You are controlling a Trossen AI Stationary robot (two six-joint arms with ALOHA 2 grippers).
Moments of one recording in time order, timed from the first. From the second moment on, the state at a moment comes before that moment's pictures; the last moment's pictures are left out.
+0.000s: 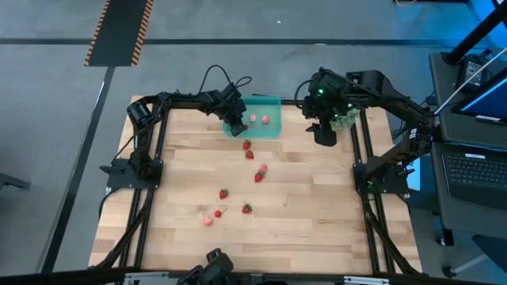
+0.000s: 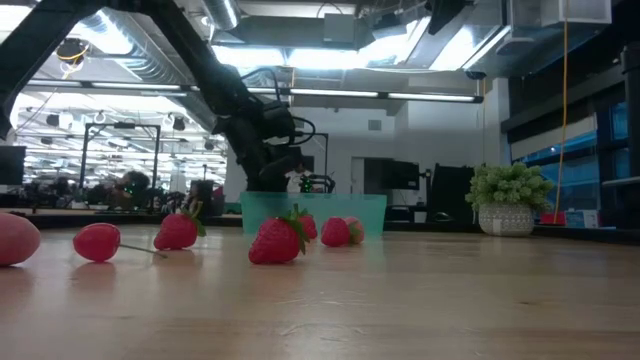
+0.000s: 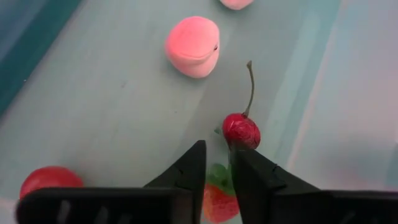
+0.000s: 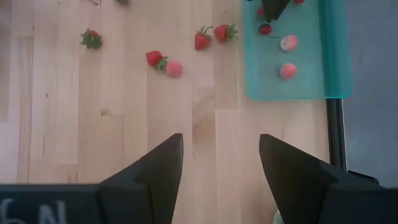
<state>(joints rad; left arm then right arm) 0.68 1.95 1.20 -0.30 0.25 0.14 -0.30 1.53 1.94 -1.51 -0.08 -0.27</state>
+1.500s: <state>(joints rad) 0.01 1.17 1.34 -1.06 -0.22 -0.38 -0.29 1.53 1.94 -1.50 -0.08 -0.09</state>
